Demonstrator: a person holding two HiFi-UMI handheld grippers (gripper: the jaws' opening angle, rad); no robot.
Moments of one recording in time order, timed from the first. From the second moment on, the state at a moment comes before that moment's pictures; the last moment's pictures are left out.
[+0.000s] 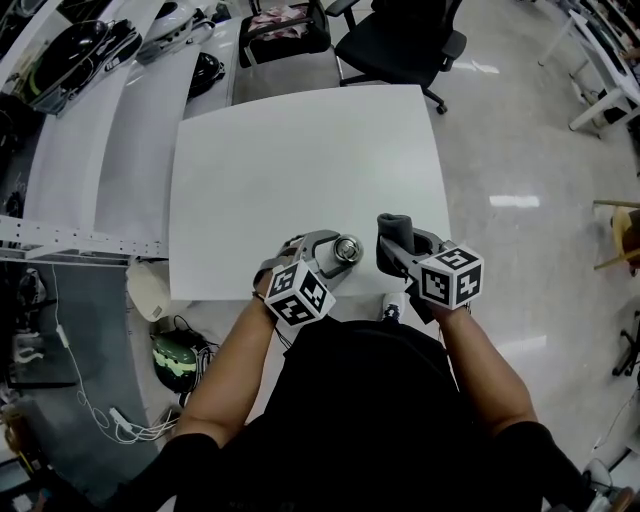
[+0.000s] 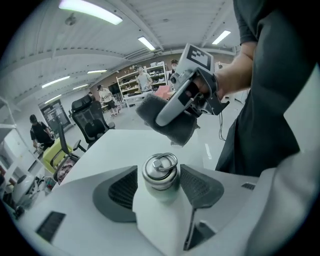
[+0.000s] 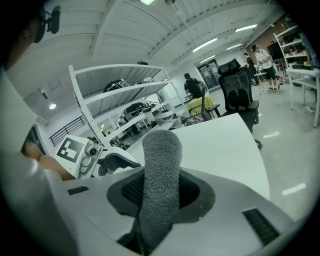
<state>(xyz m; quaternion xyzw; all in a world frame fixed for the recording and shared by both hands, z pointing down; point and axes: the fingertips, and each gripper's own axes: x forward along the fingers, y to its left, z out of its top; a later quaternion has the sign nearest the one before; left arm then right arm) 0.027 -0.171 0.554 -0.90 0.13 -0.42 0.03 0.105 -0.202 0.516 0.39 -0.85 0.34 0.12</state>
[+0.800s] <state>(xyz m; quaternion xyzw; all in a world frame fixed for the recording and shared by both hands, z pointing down) -0.025 -0.190 0.497 -0.93 0.24 -0.20 -0.21 0.086 -0.180 0.488 0.43 -0.84 0.32 0.08</state>
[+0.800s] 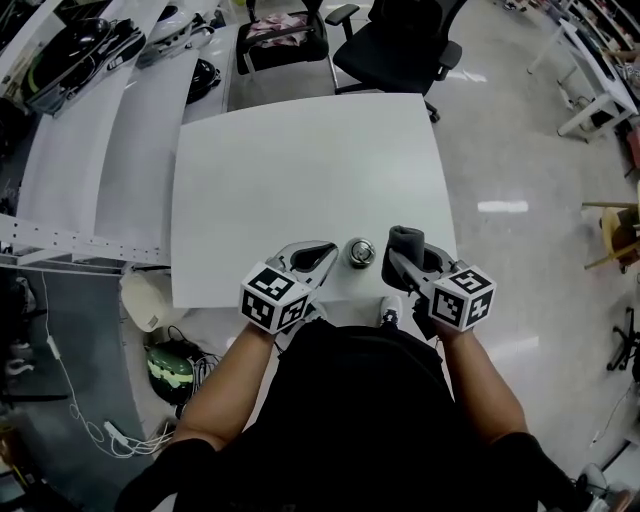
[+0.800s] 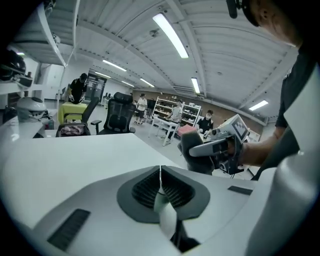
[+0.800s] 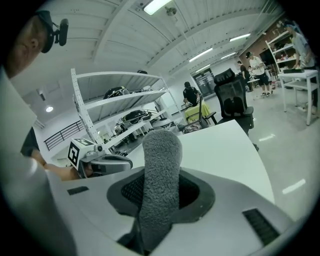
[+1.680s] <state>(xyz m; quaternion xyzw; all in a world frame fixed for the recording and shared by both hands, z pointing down) -0.045 -0.146 0.492 -0.93 0.21 -0.23 -0.19 0.065 -0.131 0.473 0.48 -0.82 0.29 0.07</state>
